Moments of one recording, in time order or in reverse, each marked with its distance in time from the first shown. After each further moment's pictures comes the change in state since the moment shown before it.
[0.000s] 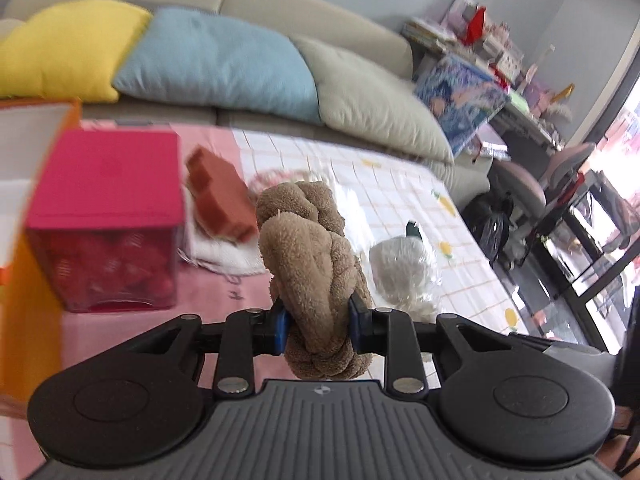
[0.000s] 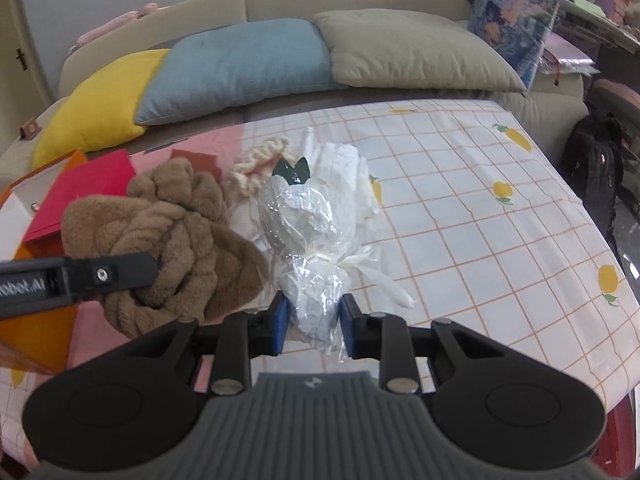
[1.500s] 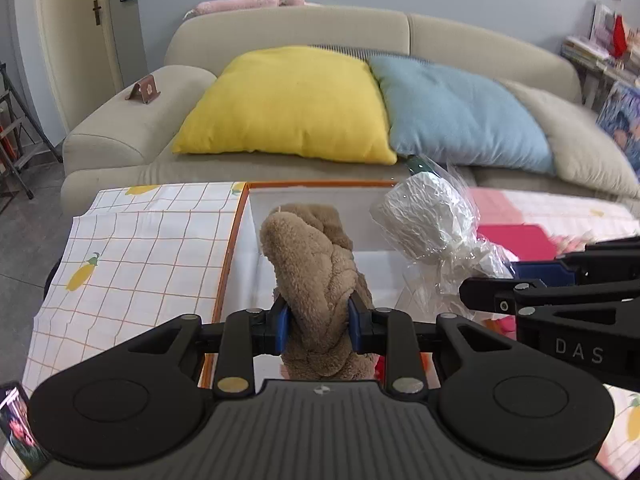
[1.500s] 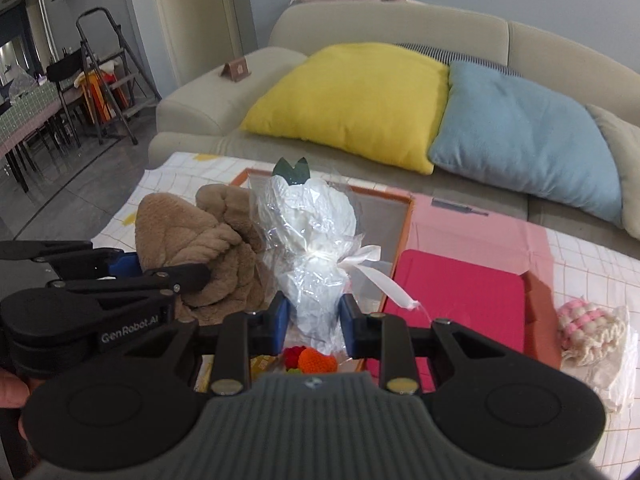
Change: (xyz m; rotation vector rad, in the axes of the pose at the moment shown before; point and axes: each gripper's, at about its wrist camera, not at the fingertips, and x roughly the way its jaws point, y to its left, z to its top) left arm -0.093 0.195 0.061 0.025 -0.036 0.532; right arm 0.034 0.307 0.096 -0.404 0.047 0.380
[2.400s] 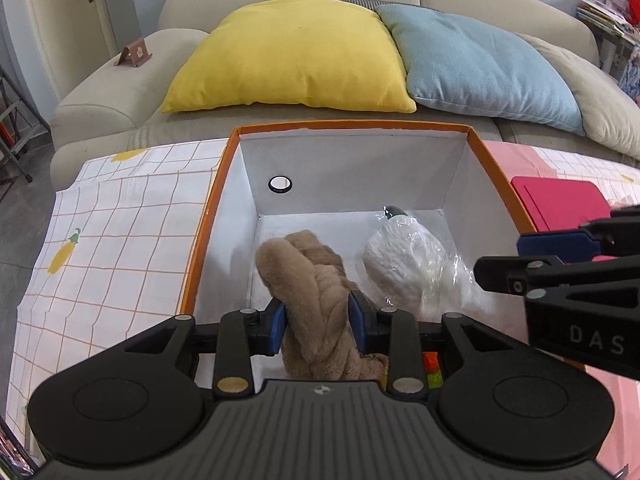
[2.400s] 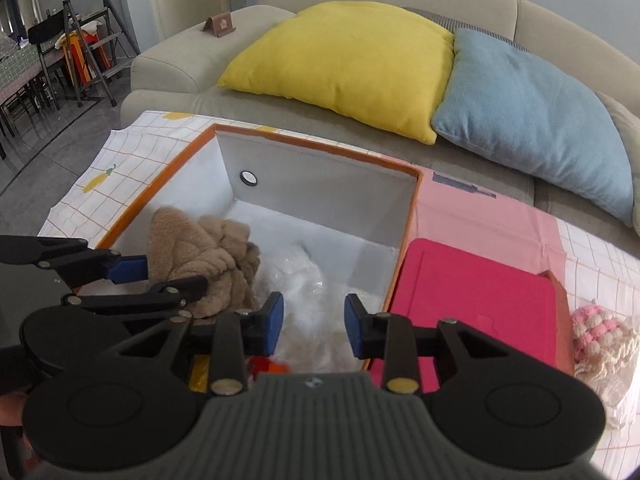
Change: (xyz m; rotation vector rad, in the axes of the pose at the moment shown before) left arm 0.061 0.004 -0.008 0.007 0.108 0.024; right arm 0.060 -0.006 0.001 -0.018 0.094 -0.058
